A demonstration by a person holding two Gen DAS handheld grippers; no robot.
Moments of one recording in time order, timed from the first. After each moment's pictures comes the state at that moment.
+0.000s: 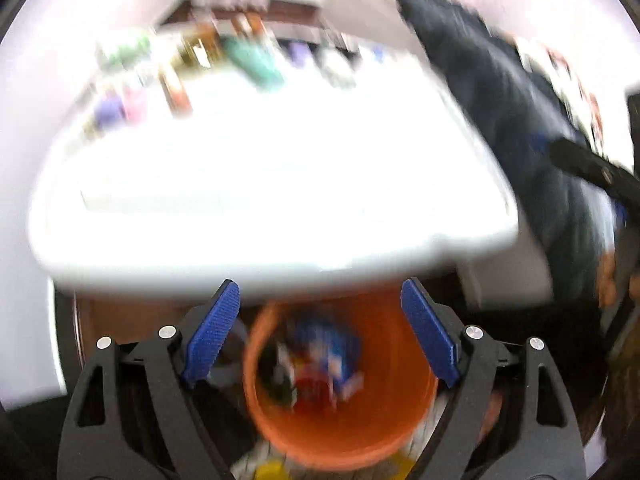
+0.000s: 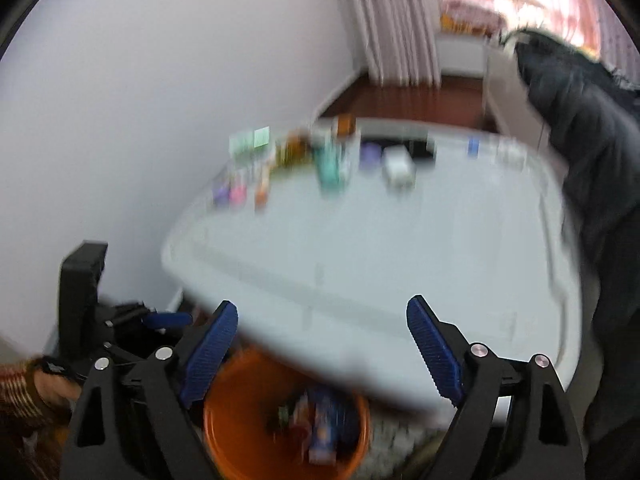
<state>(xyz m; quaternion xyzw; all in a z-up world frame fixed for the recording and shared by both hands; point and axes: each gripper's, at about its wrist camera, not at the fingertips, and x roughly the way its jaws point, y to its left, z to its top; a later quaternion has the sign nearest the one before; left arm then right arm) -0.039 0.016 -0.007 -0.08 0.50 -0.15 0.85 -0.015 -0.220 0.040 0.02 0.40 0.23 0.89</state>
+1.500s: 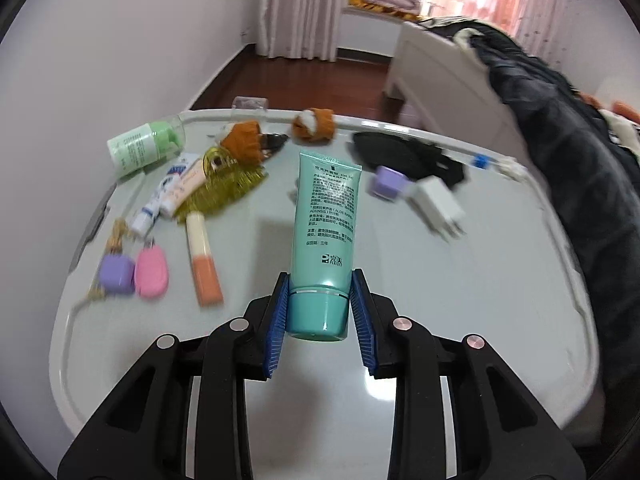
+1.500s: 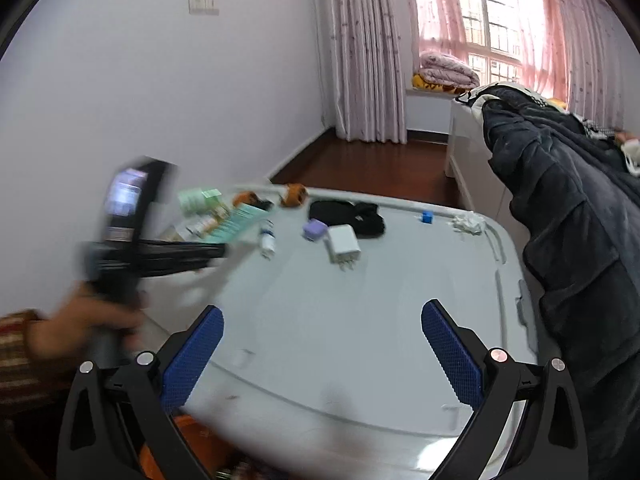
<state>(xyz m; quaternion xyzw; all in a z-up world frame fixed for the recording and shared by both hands) 0.093 0.013 -0.010 -0.06 0.44 -0.04 0.90 0.032 -0.223 0.011 -0.07 0.35 0.17 0.92</state>
